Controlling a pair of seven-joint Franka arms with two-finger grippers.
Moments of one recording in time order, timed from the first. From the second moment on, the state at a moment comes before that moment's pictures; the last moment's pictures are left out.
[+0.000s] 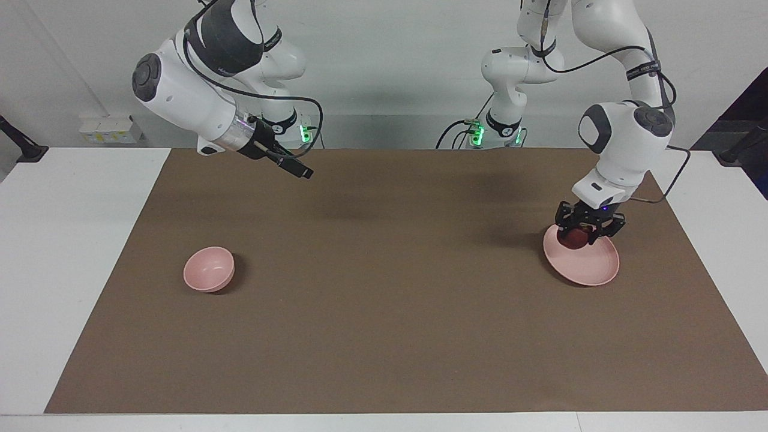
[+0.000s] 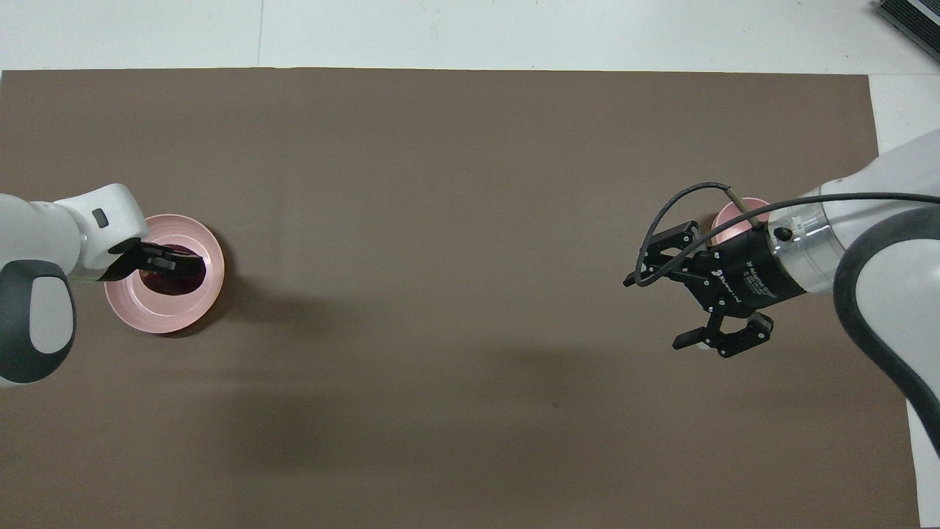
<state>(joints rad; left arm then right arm) -0.09 0.00 0.06 -2.10 -0.15 2.22 0.39 0.03 0.01 0.05 -1.82 0.59 1.55 0.88</state>
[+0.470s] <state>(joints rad) -0.18 -0.03 0.04 -2.07 -0.49 2.18 0.27 0.06 0.01 0.05 -1.87 0.77 1.55 1.01</state>
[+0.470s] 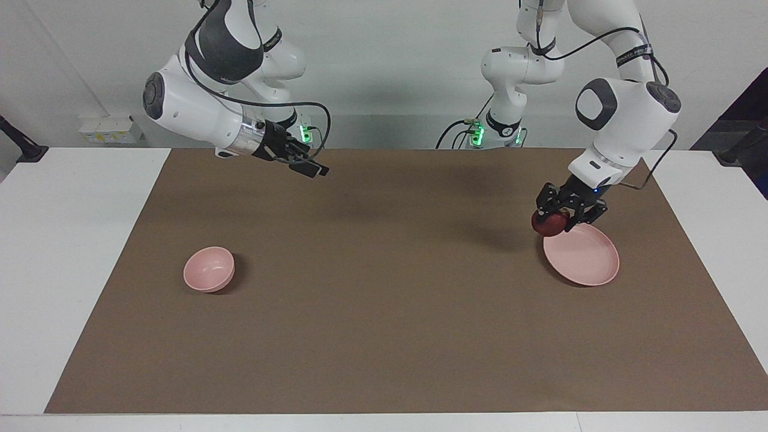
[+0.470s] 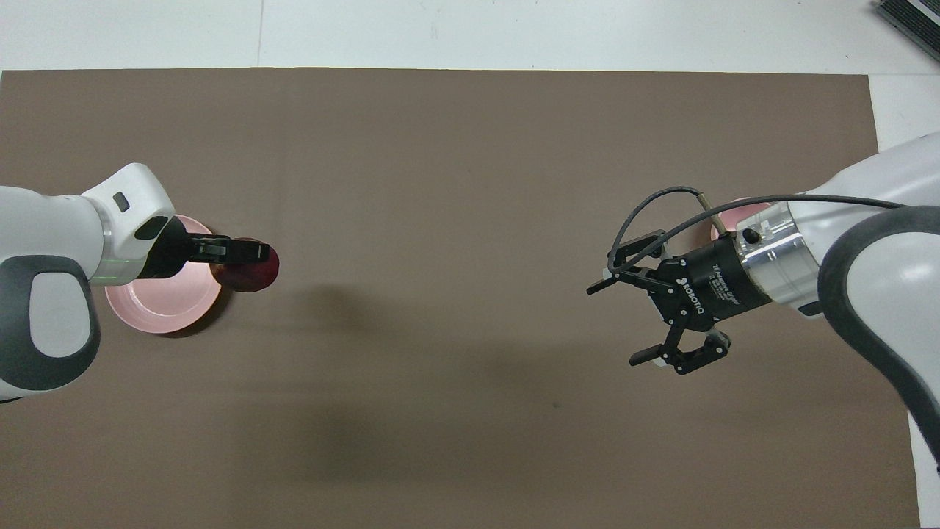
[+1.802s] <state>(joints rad) -0.25 -0.03 -0.22 -2.07 -0.91 2.35 0.09 0.25 0.11 0.04 -1.95 1.04 2.06 1.16</state>
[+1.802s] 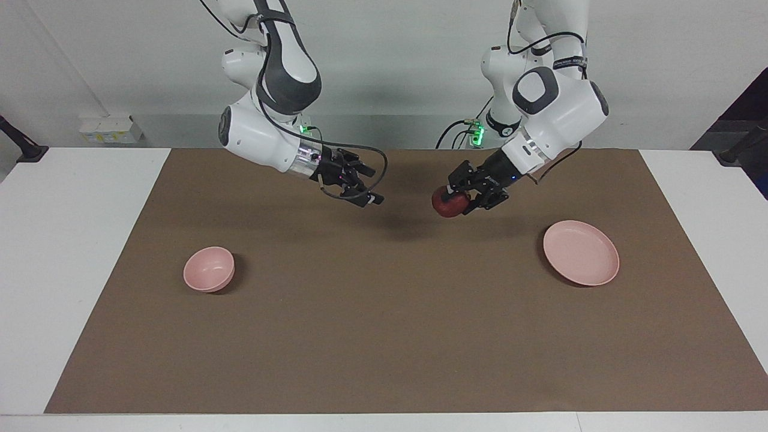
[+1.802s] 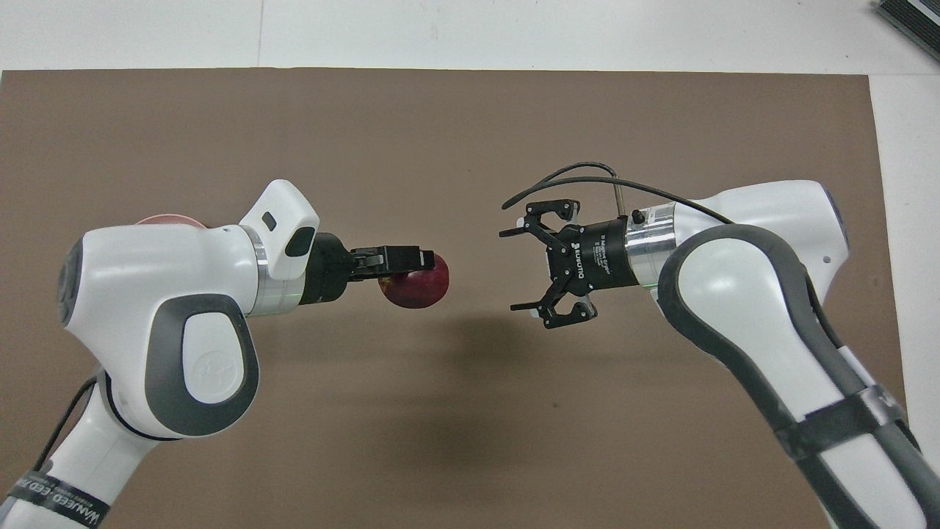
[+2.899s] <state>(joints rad) -0.33 0.05 -0.28 -2.04 -0.97 2.64 -0.03 0.34 0.19 0.05 -1.90 1.12 2.17 1.18</state>
